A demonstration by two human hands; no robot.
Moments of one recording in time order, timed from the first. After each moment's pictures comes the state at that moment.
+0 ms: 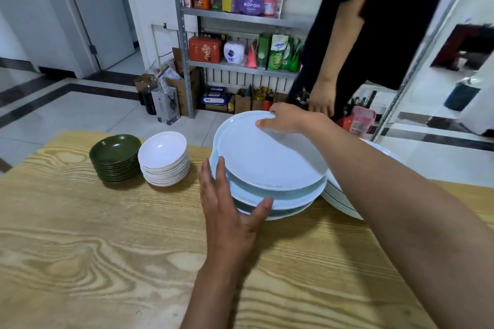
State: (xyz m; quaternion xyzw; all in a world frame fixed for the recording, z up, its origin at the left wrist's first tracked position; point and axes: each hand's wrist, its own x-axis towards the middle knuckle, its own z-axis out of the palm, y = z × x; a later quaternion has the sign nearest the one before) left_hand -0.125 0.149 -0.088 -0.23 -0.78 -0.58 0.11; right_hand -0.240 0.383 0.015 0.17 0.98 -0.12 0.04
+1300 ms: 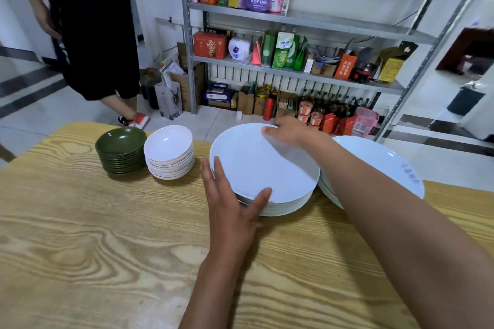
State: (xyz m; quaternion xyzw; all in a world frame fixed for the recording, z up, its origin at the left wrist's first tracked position) left_hand -0.134 0.150 -0.099 -0.19 -0.78 -0.59 0.08; right_hand -0.229 0.374 -0.022 0.21 0.96 -0.20 0.03
